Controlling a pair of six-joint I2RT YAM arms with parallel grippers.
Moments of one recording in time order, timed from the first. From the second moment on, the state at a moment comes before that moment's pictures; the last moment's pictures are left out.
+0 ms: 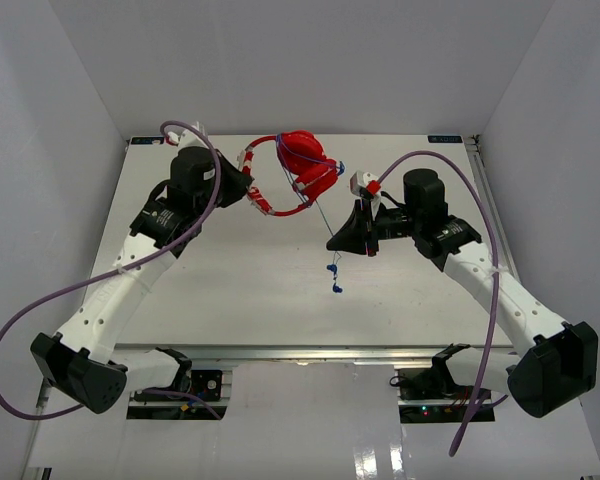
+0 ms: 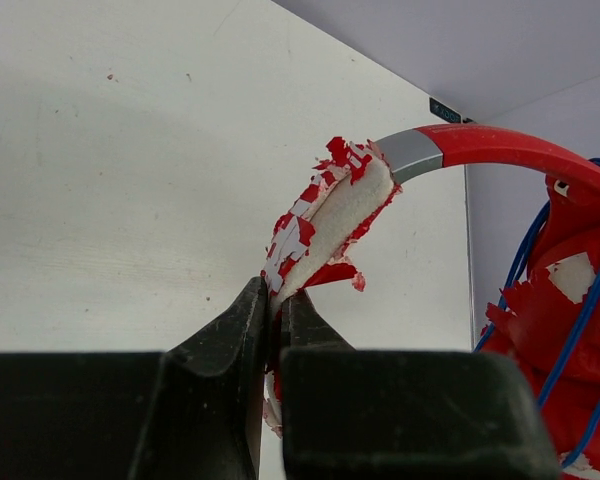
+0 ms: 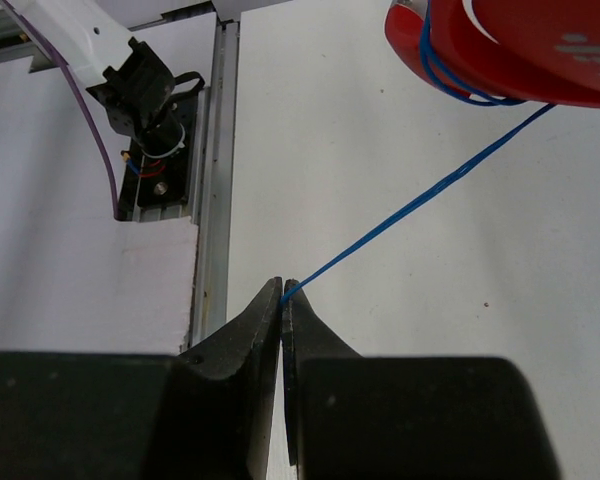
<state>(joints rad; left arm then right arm) -0.47 1.23 1.34 -0.50 -0.19 -0.76 0.48 1.19 1.03 -0.24 -1.09 -0.20</state>
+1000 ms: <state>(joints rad) -0.47 1.28 1.46 -0.38 -0.24 -0.77 0.52 1.29 0.84 0.62 -1.35 0.58</state>
